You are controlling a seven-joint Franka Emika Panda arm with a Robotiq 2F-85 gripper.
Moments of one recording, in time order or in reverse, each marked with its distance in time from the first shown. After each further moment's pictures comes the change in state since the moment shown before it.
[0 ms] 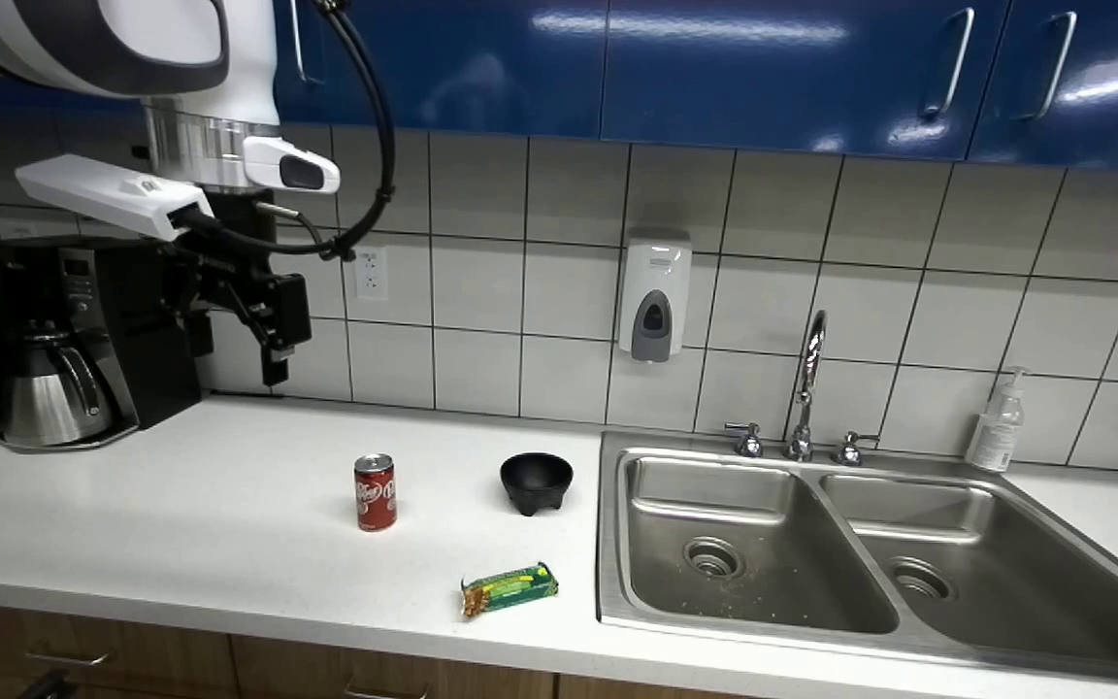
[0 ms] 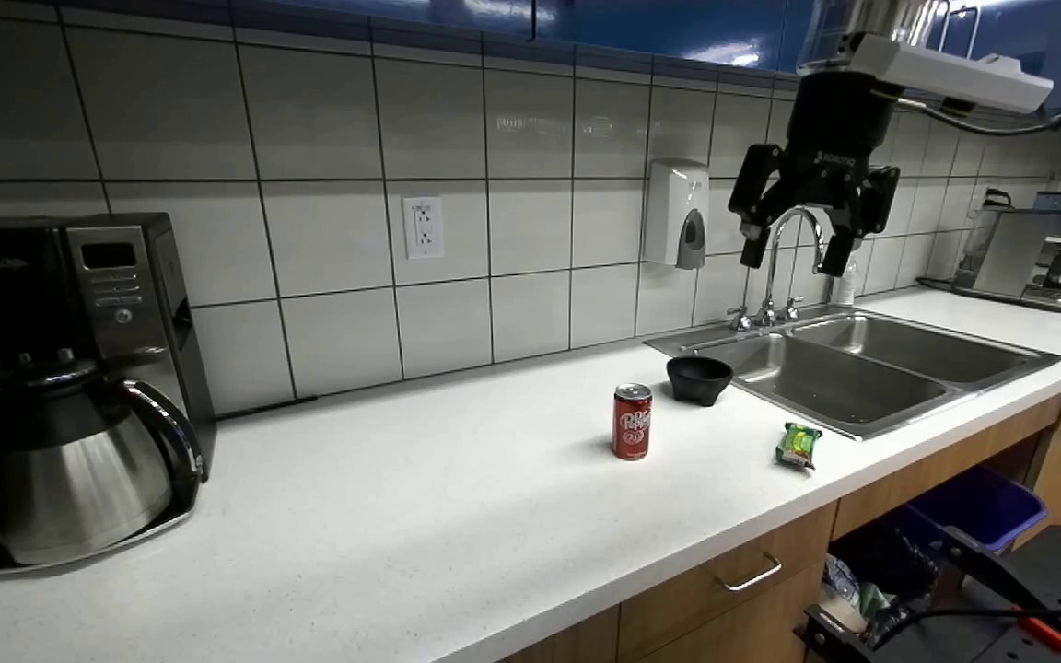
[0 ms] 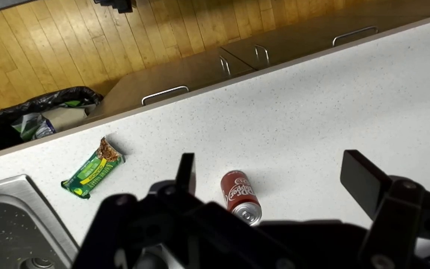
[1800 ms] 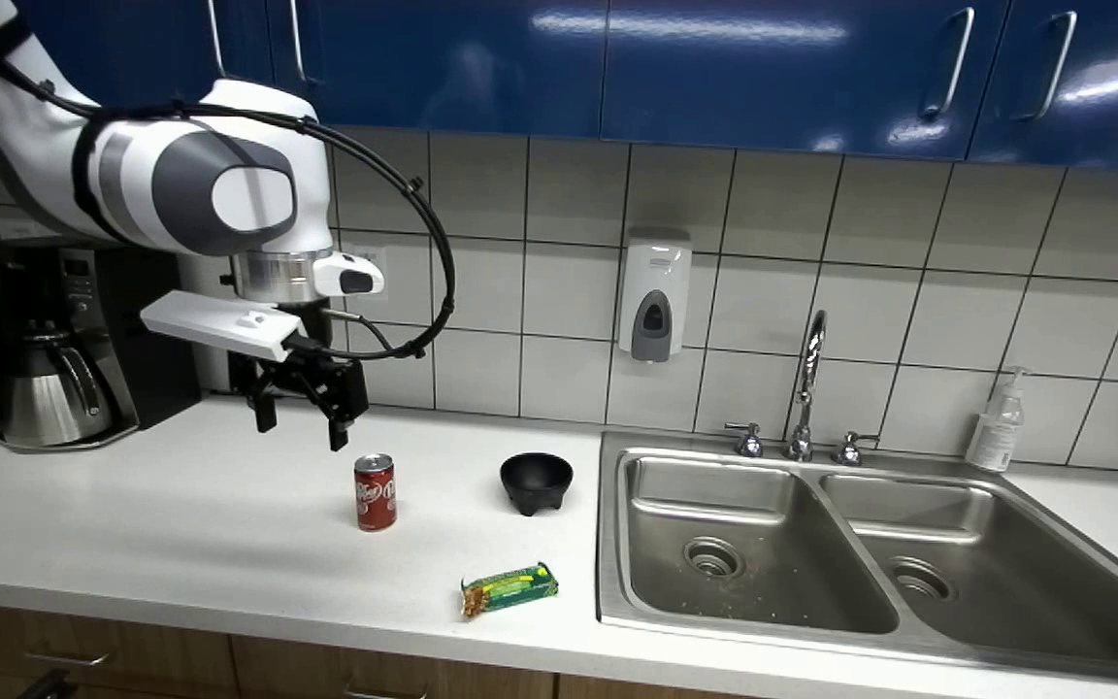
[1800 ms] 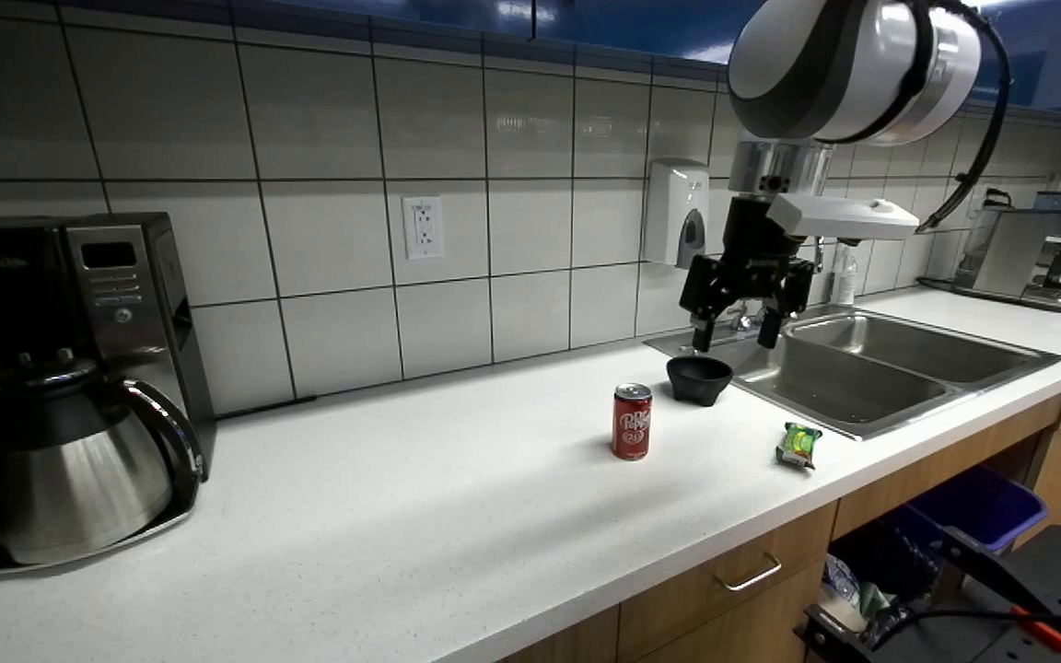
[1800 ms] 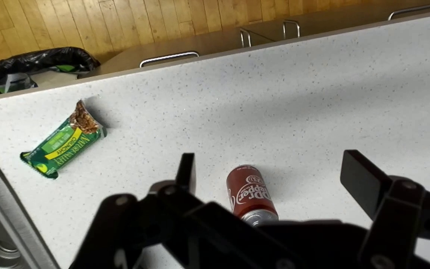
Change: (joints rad) arm 0.023 0.432 0.000 0.060 0.001 0.383 -0.117
